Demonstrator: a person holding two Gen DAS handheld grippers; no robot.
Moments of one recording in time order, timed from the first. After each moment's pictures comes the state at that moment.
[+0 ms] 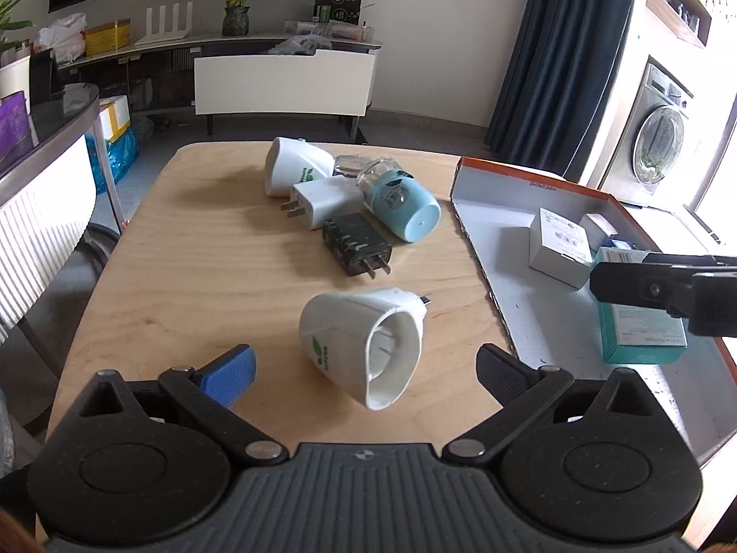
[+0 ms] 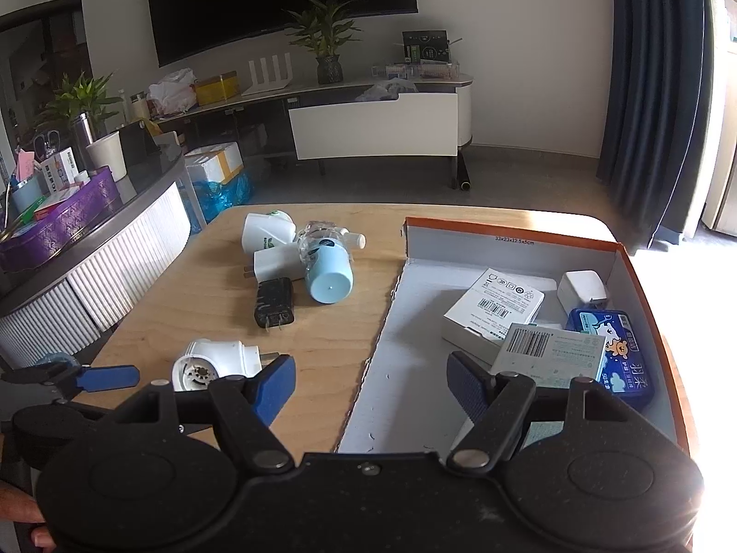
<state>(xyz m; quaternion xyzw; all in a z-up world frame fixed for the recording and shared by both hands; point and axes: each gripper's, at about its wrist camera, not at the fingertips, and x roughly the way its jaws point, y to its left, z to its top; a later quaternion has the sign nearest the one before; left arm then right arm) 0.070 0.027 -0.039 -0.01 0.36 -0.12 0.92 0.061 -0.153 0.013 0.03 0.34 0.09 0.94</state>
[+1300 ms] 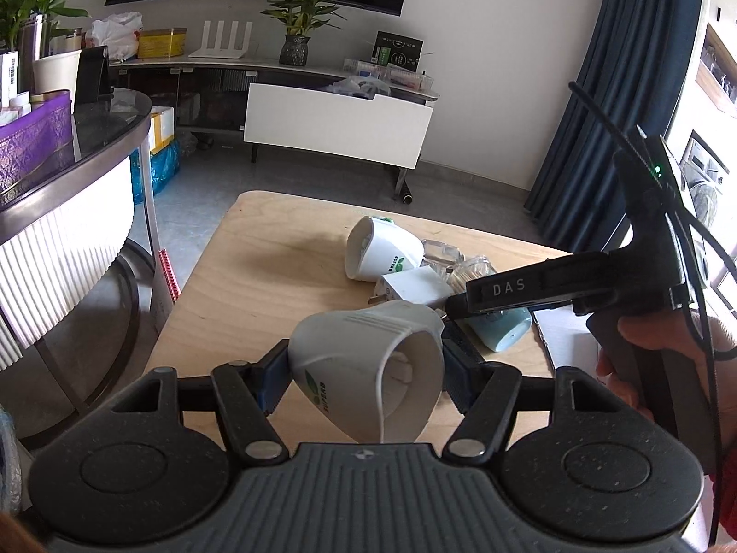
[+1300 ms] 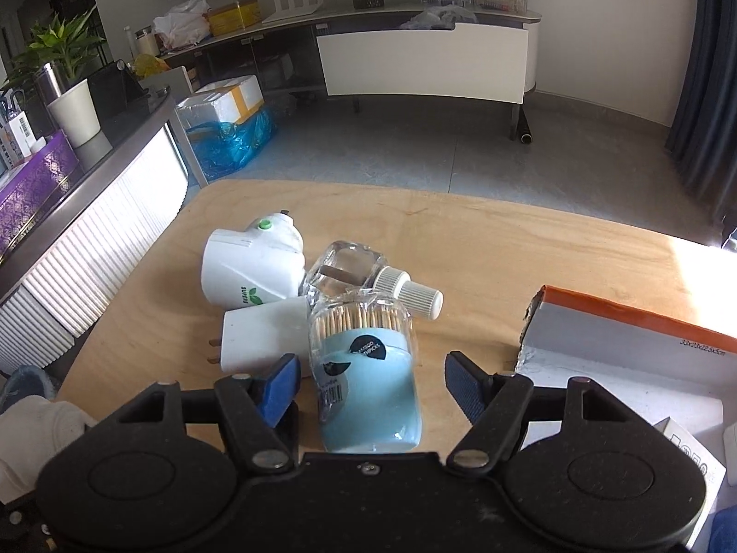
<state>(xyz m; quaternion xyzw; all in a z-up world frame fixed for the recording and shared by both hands) 0.120 0.079 -0.027 -0.08 0.32 -0.07 0.94 0.257 -0.080 -0.043 0.01 0.44 0.15 0.89</state>
